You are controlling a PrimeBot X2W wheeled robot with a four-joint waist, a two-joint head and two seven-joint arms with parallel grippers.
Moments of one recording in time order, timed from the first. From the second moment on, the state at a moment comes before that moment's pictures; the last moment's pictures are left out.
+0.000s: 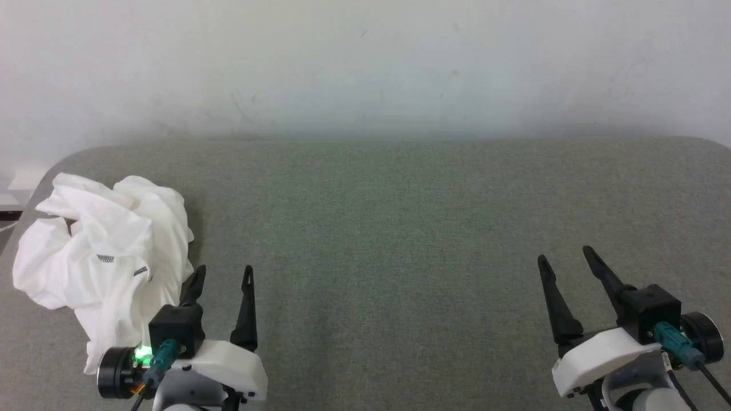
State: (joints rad) left arm 0.01 0.05 -0.02 0.02 -0.03 0.01 -0.05; right arm 0.02 -0.05 0.01 0.01 0.03 0.13 -0.05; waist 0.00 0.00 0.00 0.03
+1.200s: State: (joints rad) left arm 0.04 0.05 -0.02 0.03 -0.05 0.03 -0.12; right arm 0.02 -0.05 0.06 0.04 0.06 0.13 -0.12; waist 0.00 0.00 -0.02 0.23
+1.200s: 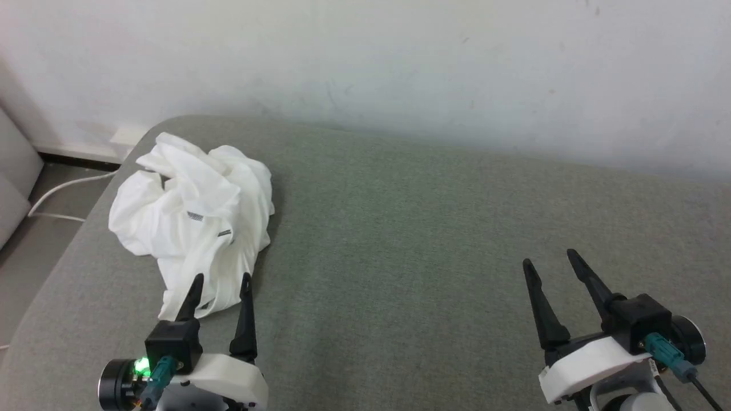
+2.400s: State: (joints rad) left arm 0.06 0.05 -0.04 0.05 -0.08 0.05 -0.20; right arm 0.03 -0.05 0.10 0.08 0.10 0.13 -0.20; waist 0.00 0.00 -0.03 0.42
